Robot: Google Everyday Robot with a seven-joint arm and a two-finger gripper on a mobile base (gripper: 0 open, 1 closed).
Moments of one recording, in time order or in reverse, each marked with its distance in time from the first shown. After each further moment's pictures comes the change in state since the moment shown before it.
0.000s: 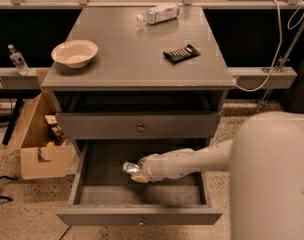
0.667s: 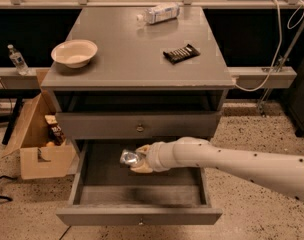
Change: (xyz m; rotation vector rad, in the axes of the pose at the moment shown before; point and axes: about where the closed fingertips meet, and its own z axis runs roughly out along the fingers) arm -0.052 -0.012 -0.082 -0.017 -0.165 -0.138
